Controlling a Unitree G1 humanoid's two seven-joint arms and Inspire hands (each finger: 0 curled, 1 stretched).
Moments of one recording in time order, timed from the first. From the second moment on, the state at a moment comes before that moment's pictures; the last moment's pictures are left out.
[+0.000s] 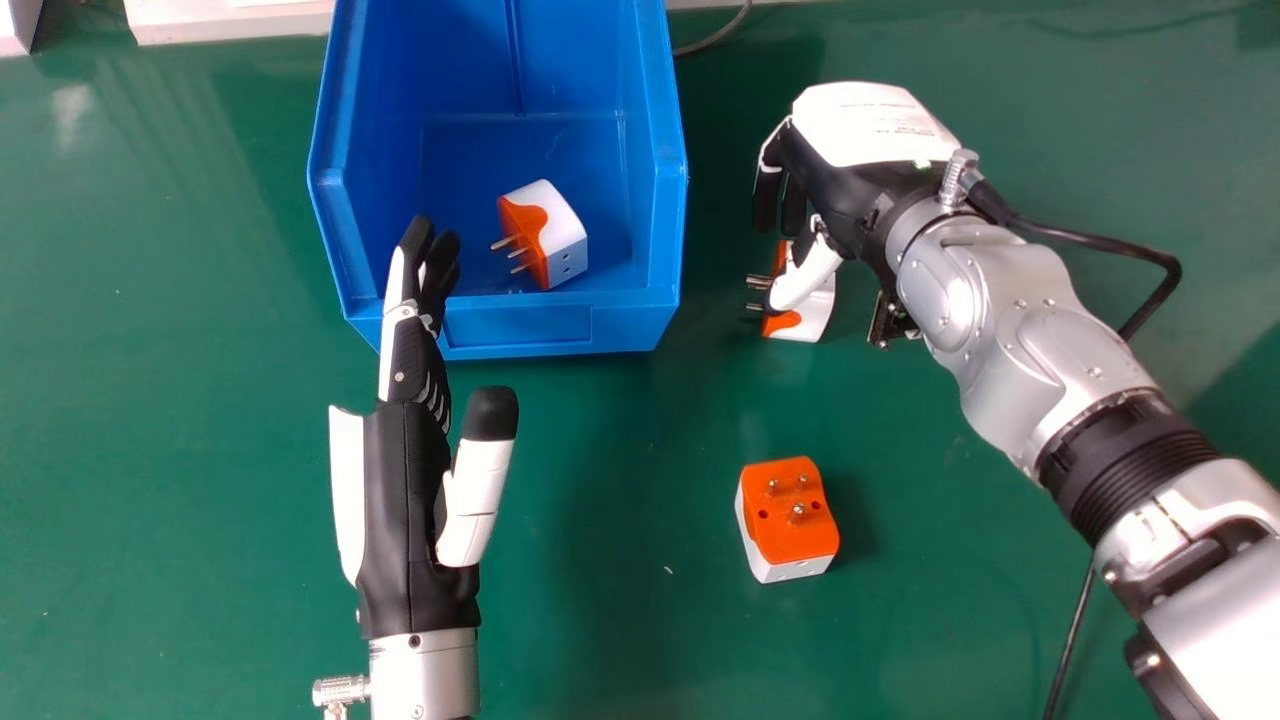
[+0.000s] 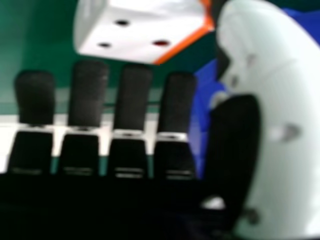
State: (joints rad) left arm 0.03 -0.05 0.00 0.64 0.21 -1.07 0.27; right arm -0.89 -0.28 0.53 0.83 -0.74 0.11 0.09
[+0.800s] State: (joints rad) left arm 0.03 -0.05 0.01 0.64 0.21 -1.08 0.27; right arm -0.92 -0.31 0.66 0.76 -0.88 0.23 0.38
